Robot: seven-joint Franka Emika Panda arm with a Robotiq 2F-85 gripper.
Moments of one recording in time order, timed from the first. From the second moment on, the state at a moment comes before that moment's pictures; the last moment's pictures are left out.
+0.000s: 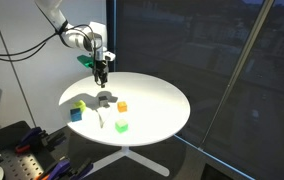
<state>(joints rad) 0.19 0.36 0.05 -2.08 0.02 2.42 0.47</state>
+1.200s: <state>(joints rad) 0.27 0.44 -0.02 -2.02 -0.03 2.46 0.73</state>
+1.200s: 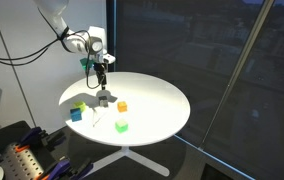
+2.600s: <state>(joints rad) 0.28 0.55 -0.02 -1.98 -0.03 2.53 0.76</state>
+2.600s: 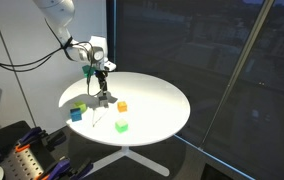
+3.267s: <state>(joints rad) 0.33 0.63 -0.07 -1.94 -0.03 2.56 0.77</state>
